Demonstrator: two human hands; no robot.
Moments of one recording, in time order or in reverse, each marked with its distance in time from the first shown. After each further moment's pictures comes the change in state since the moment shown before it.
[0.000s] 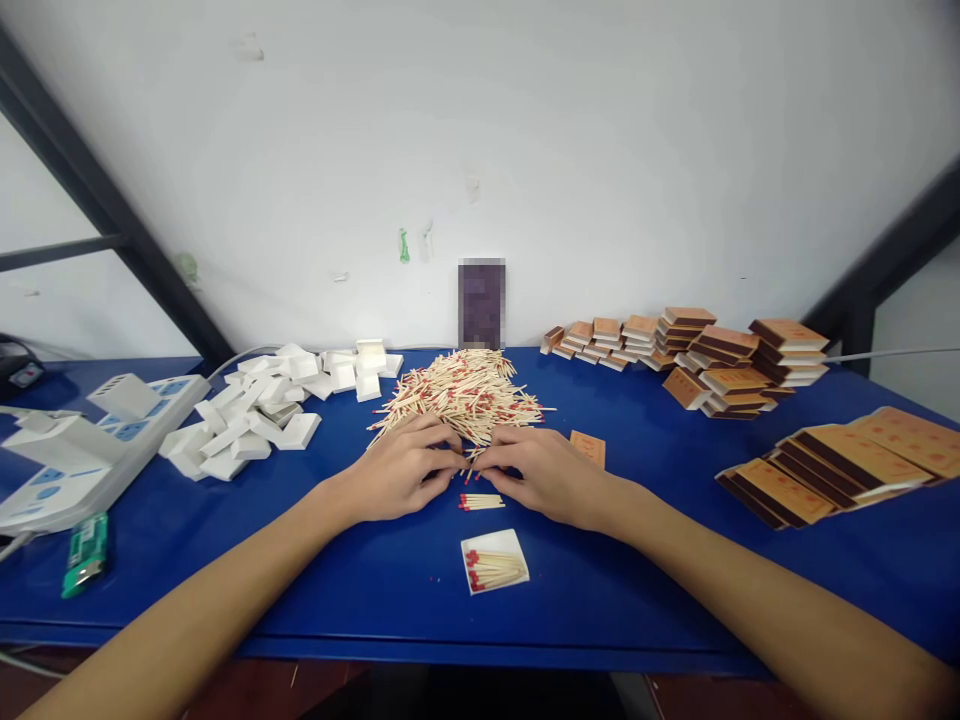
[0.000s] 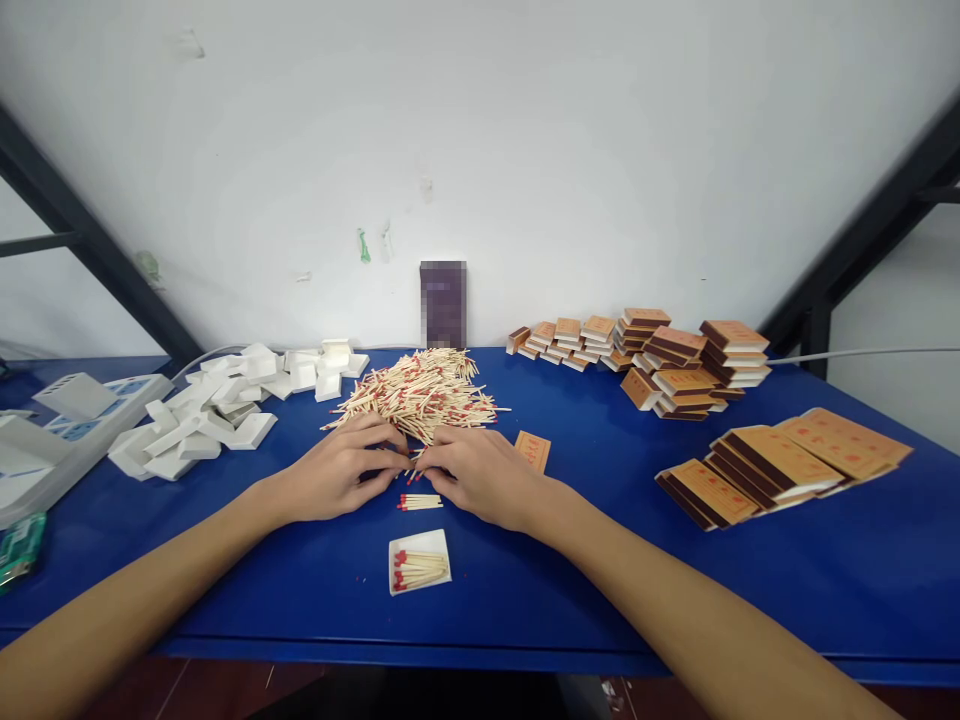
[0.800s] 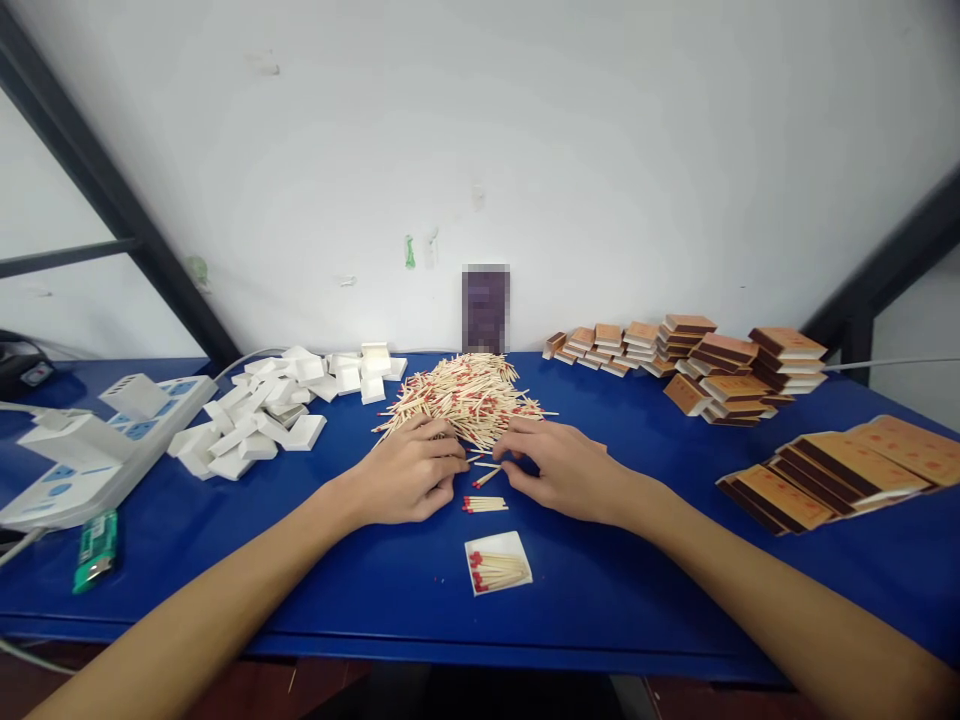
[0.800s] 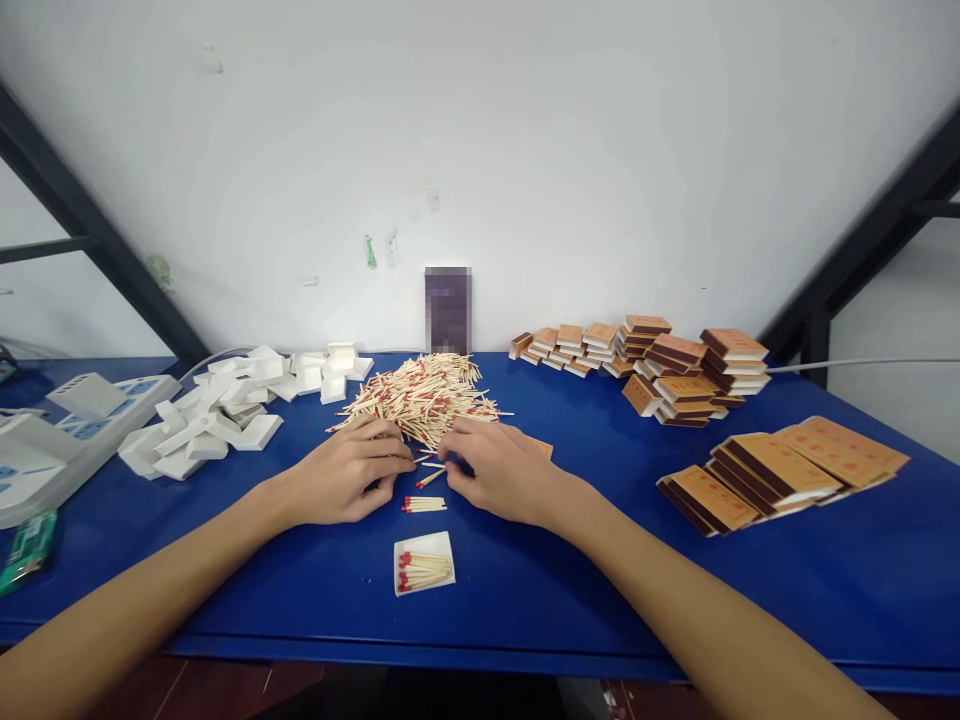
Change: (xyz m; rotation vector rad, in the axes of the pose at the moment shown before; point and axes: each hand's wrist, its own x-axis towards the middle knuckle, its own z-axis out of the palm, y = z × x) left_hand -0.001 0.003 -0.001 0.115 -0.014 0.055; right_hand -0.003 -0.001 -0.018 -0.059 -0.039 0.080
